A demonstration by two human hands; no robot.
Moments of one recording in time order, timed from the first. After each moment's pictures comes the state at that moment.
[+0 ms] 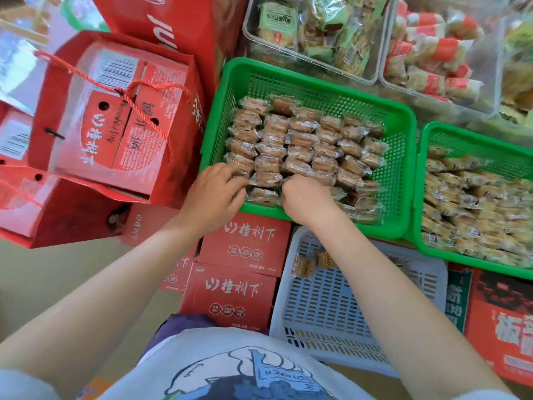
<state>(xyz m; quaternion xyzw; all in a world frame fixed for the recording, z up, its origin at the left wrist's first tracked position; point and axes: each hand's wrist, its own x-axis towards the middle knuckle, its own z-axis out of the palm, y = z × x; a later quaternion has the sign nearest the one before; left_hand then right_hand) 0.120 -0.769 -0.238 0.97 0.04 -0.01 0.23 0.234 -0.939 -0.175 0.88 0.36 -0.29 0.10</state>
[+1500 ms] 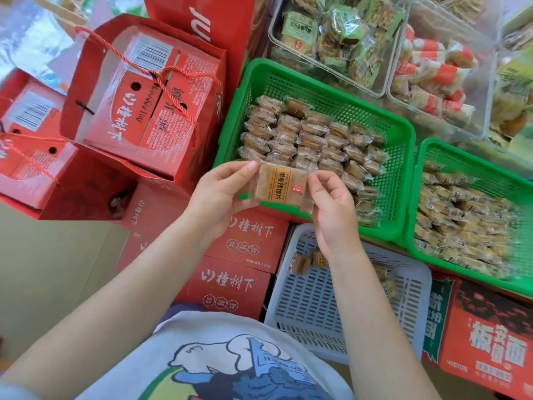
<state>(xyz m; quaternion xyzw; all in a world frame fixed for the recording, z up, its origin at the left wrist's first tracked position) 0.091 -0.792 -0.143 0.42 0.35 -0.02 0.84 0.171 -0.957 -0.122 0.72 -0.03 -0.28 -0.63</state>
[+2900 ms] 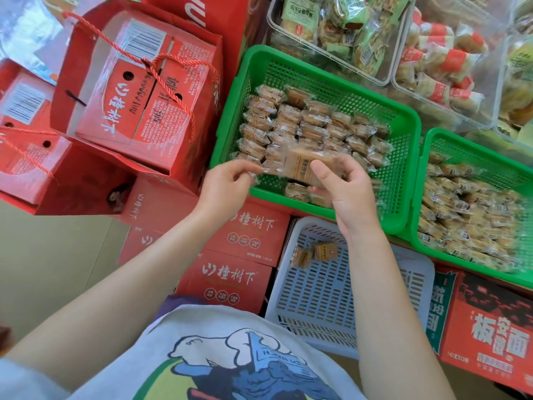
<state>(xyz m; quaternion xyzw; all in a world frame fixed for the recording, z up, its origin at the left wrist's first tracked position) 0.099 -0.797 -0.176 0.73 0.32 0.00 0.60 0.206 -0.974 -0.129 0.77 -0.06 -0.27 -0.58</state>
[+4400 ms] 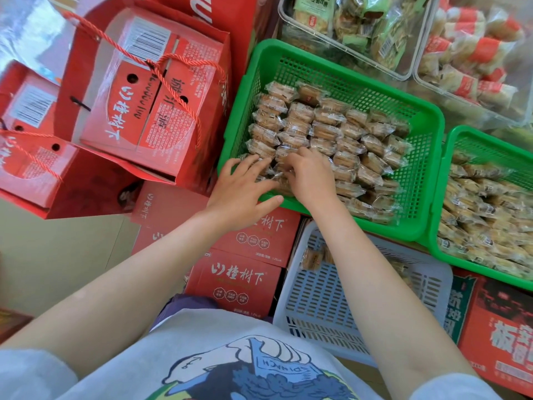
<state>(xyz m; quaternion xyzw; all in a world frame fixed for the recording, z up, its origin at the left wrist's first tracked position) 0.111 -0.790 -0.225 0.97 0.06 -0.13 0.21 0.235 -0.916 -0.217 0.92 0.36 -0.14 -0.04</state>
